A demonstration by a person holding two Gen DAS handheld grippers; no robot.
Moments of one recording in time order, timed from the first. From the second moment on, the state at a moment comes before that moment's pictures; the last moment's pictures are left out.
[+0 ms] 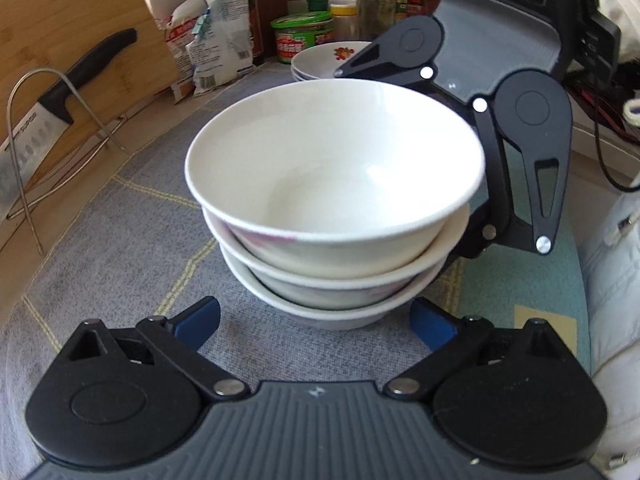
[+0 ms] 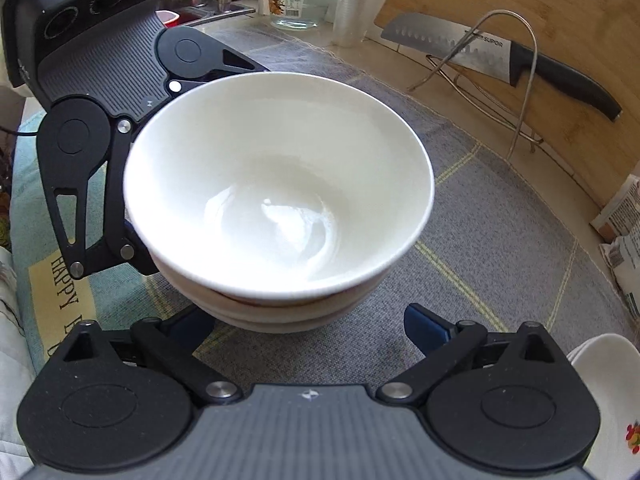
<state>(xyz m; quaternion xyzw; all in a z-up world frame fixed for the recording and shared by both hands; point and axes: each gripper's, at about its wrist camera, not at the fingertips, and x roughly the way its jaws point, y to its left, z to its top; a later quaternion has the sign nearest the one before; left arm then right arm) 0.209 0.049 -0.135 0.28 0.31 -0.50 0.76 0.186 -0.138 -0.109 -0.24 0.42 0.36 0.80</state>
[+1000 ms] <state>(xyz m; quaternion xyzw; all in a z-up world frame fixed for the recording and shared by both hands) 0.229 0.040 -0.121 0.32 0.30 -0.57 0.69 0.192 -0.138 -0.097 -0.25 0.41 0.42 0.77</state>
